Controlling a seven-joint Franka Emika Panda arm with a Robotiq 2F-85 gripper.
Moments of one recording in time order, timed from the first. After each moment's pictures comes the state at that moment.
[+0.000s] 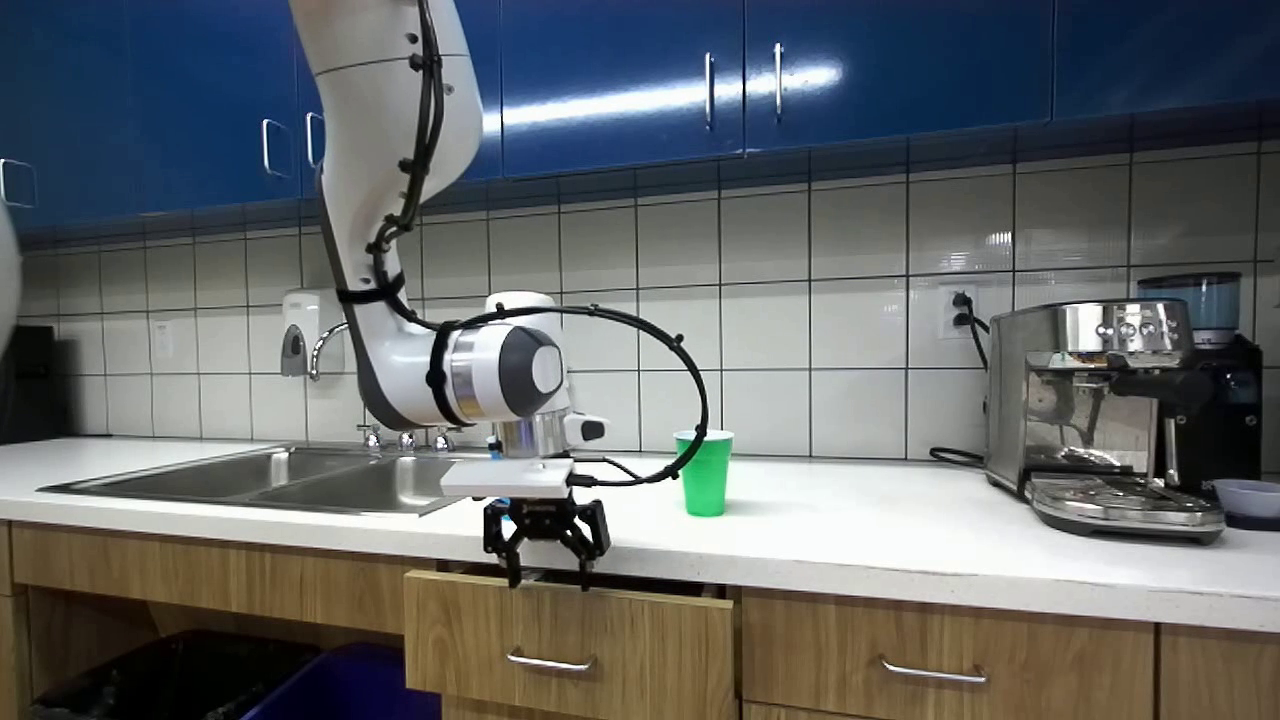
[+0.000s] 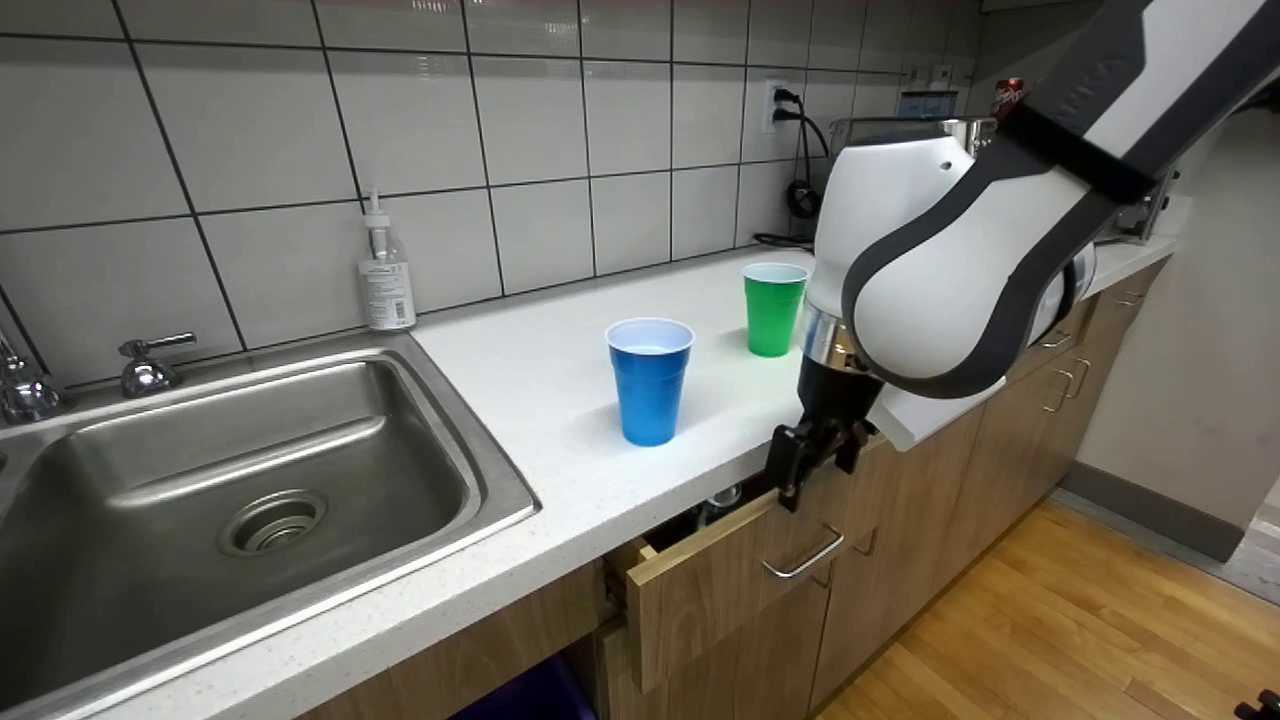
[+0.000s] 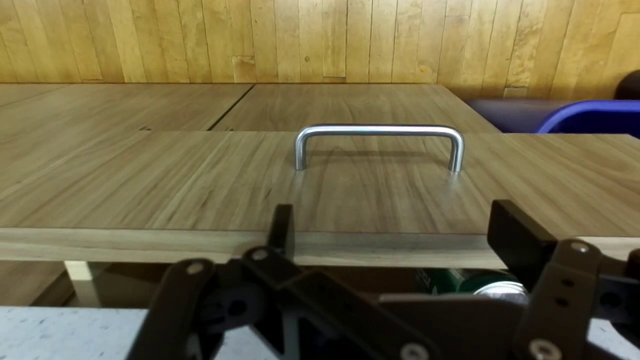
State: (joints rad) arm 0.04 0.35 -0.07 -2.32 -0.08 2.77 0.01
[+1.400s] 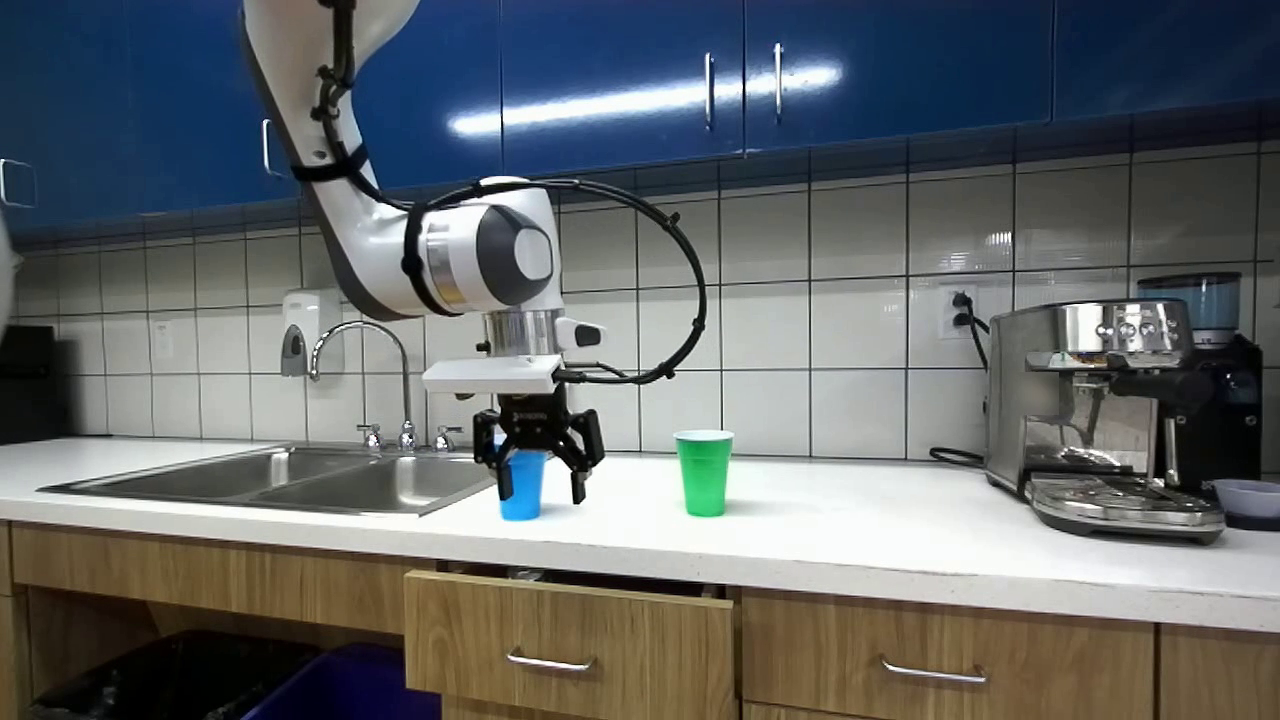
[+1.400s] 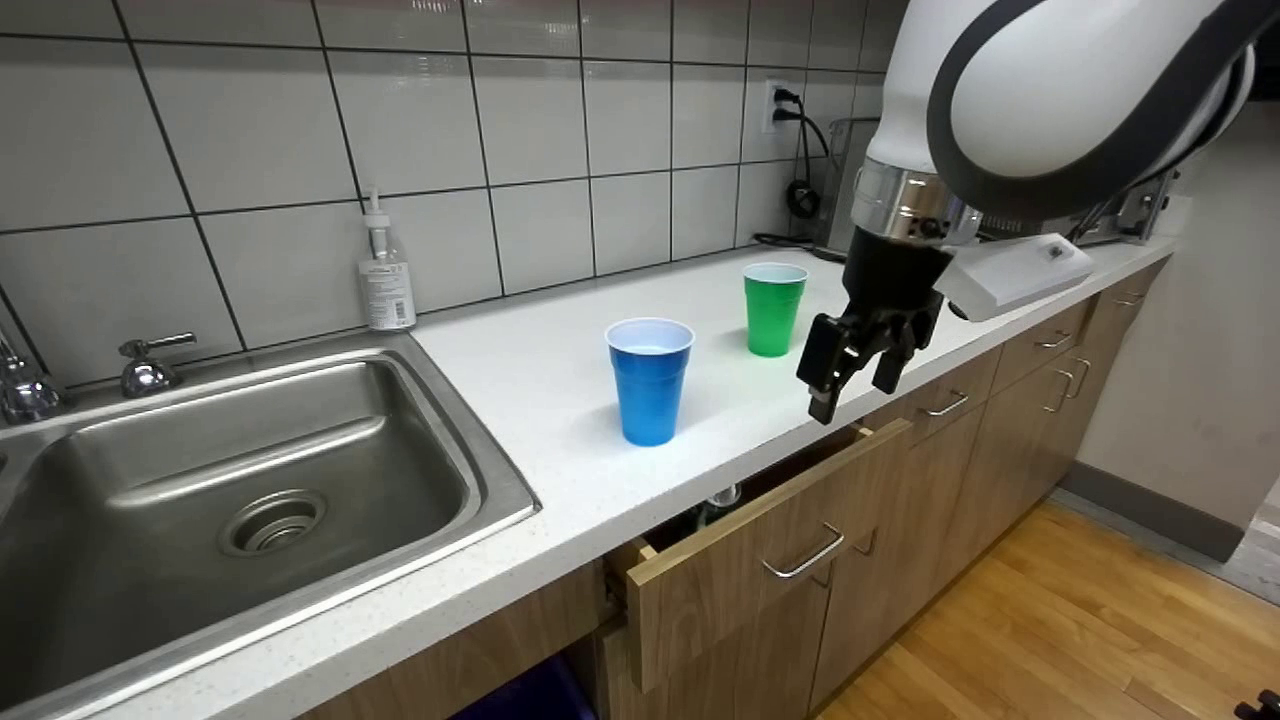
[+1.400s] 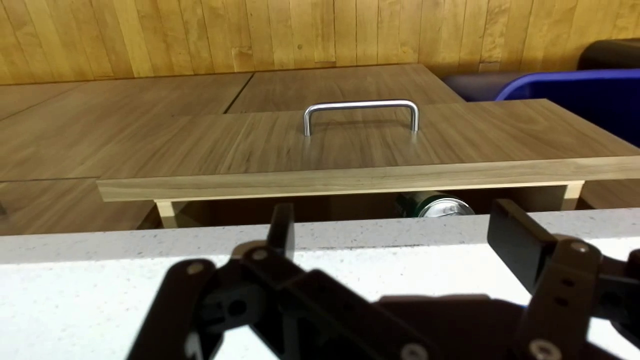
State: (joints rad) arm 0.02 0.03 -0.07 -2.42 -0.04 2.59 0.01
